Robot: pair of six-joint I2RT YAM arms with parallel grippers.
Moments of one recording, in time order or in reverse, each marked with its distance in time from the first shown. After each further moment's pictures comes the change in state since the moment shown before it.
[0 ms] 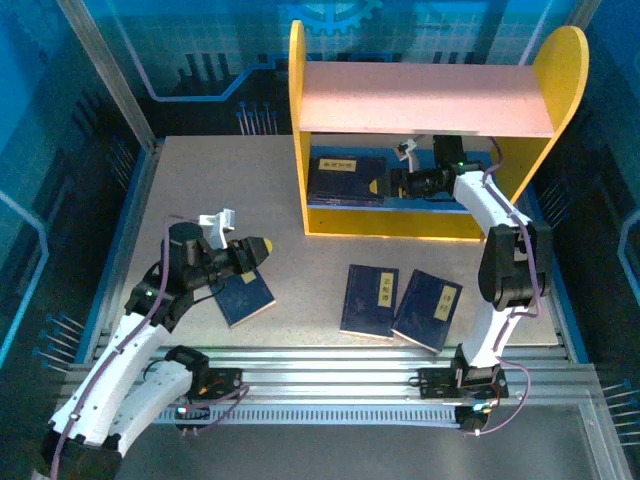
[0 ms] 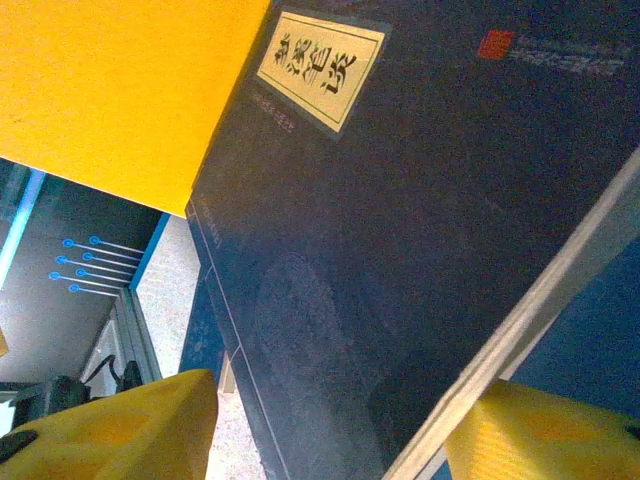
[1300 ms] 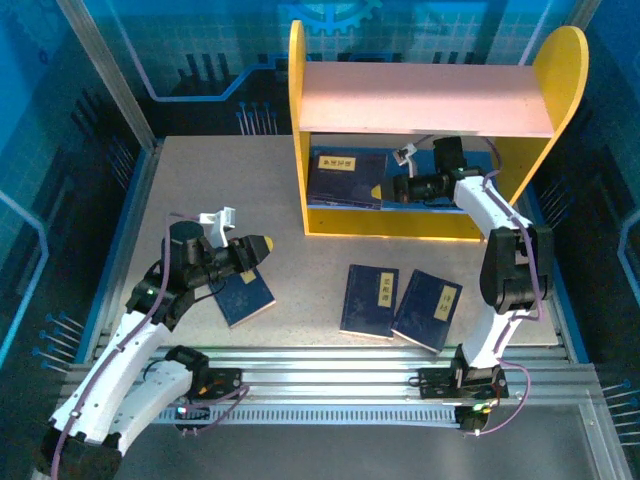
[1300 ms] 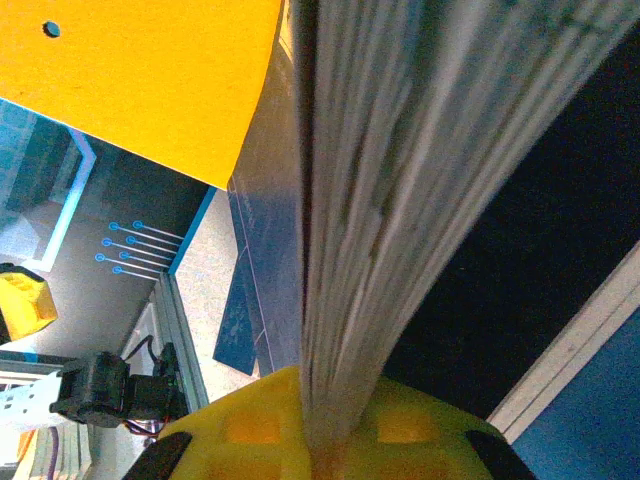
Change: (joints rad) left arm 0.000 0.013 0.000 0.025 0.001 -0.003; right arm 0.000 -0.025 -0.064 0.034 -0.100 -0.005
